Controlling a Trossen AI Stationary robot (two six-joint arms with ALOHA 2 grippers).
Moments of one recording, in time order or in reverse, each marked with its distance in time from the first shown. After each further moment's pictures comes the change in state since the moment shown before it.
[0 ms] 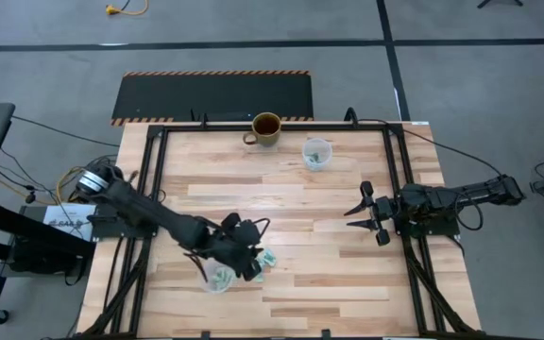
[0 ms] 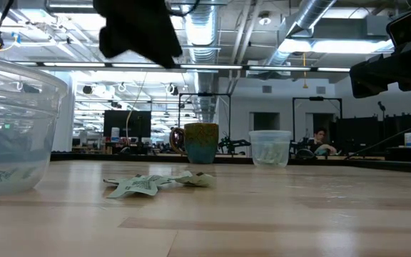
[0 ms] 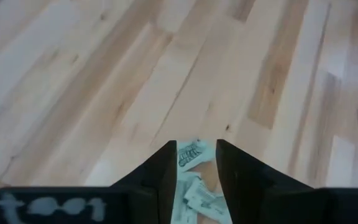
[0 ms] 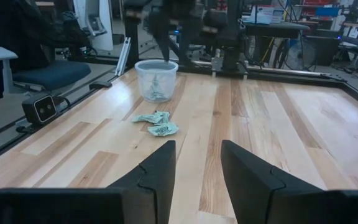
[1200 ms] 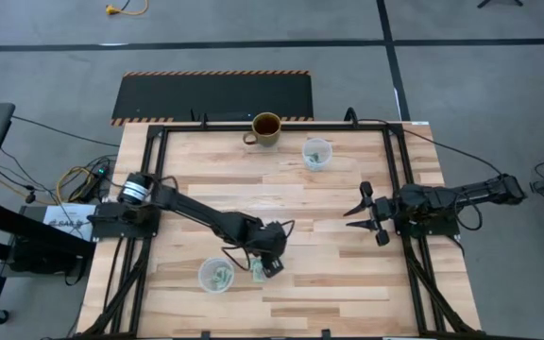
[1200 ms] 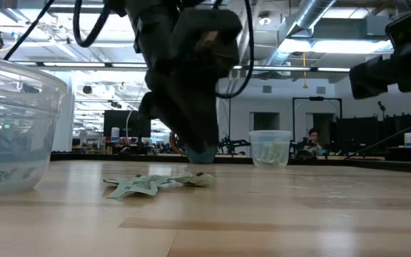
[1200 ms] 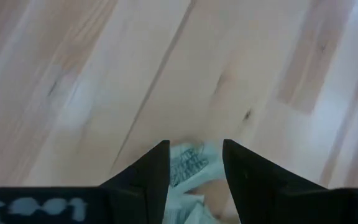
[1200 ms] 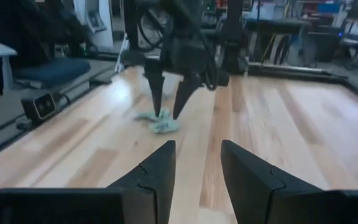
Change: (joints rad) left arm 0.177 0.331 0.164 0.011 0.380 0.065; right arm 0.000 0.024 0.000 0.005 0.000 0.000
